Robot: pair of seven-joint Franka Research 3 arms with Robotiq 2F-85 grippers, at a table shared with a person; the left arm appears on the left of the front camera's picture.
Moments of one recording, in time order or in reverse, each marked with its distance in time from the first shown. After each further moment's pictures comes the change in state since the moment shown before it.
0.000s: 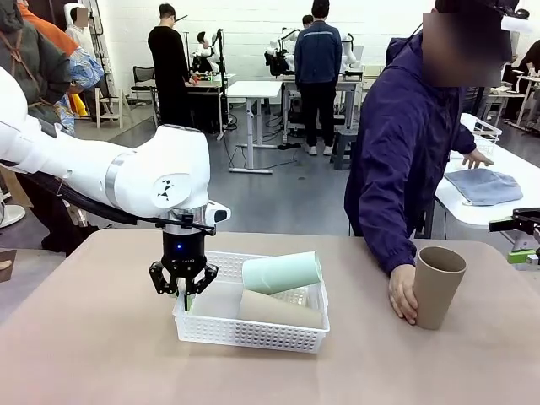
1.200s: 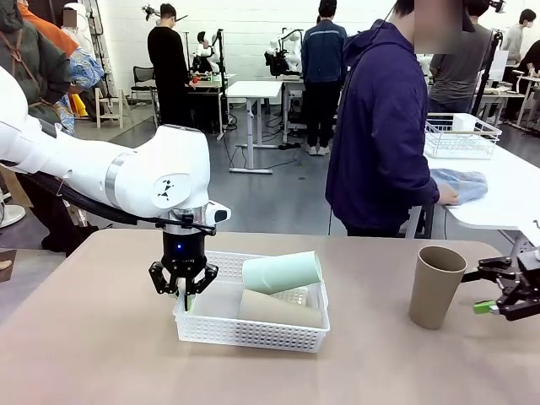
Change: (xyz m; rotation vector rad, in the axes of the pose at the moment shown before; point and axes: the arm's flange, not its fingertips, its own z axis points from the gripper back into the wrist) left arm 0.000 0.000 0.000 0.000 0.000 0.000; right arm -0.102 -0.008 -0.059 0.027 0.159 -0.071
